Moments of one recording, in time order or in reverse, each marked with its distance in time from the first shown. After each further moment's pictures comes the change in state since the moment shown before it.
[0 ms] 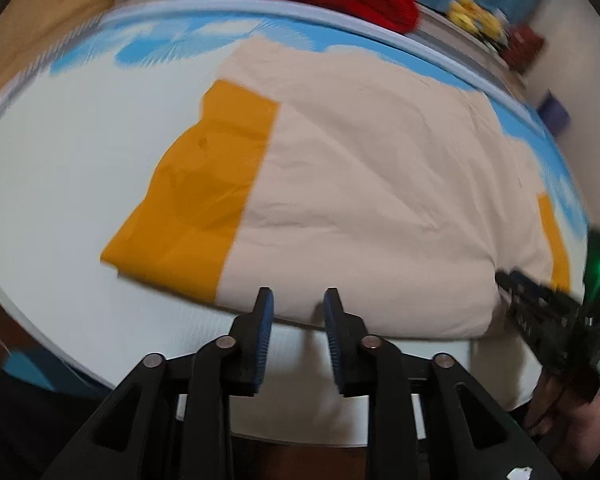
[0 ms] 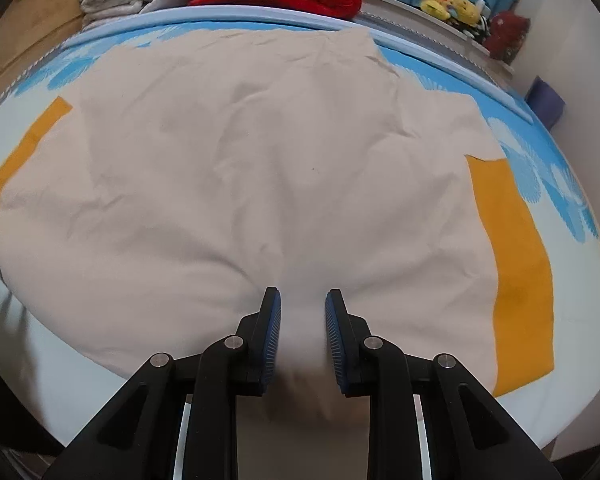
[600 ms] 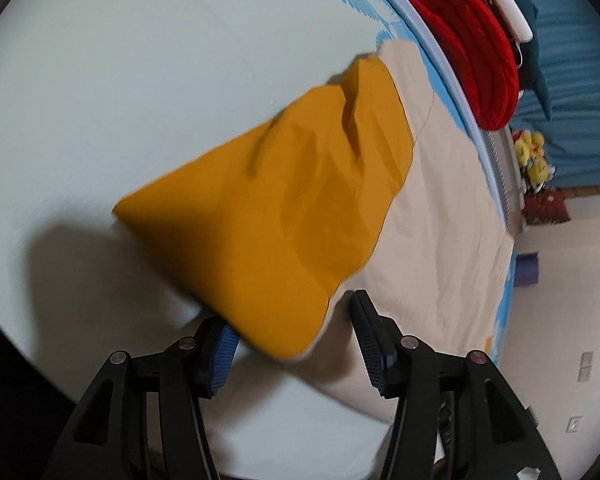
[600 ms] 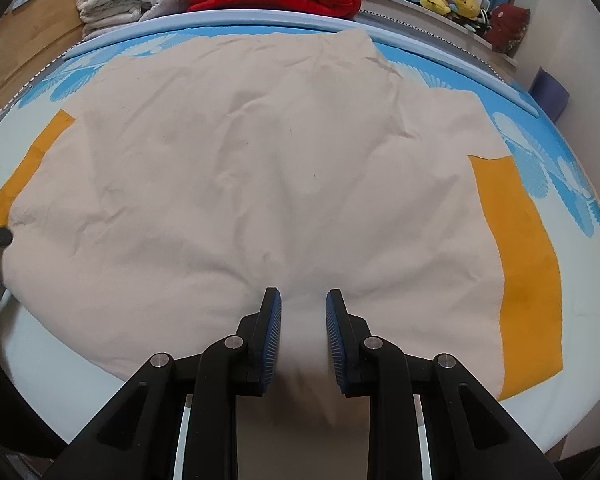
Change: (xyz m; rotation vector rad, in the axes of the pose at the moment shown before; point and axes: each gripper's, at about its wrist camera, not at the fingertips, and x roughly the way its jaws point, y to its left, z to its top) left arm 0.046 0.101 0.009 -0.589 0.080 -0.277; right arm 0.001 -0.009 0.007 0.008 -0.003 0.042
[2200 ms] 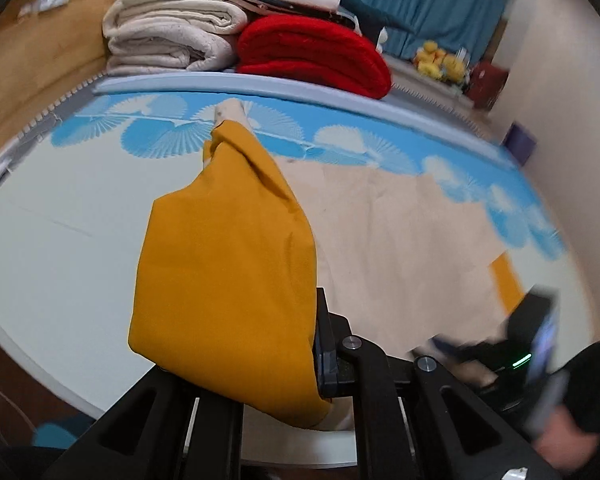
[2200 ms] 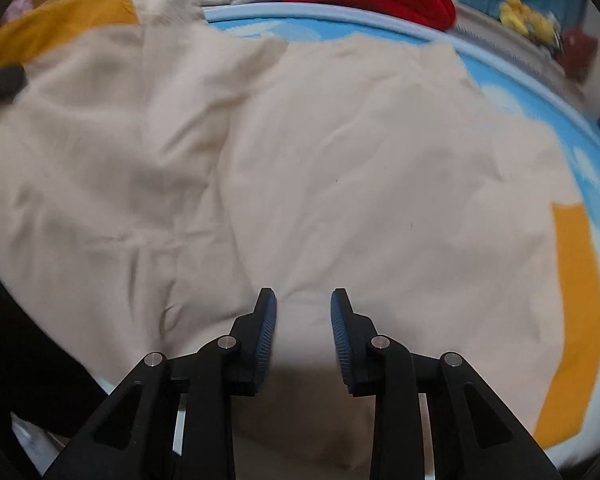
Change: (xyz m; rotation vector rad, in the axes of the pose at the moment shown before) left arm -0.100 -0.102 -0.036 0.764 -0.258 0.178; right arm -0.018 0.100 0.003 -0.163 -0.003 0.208
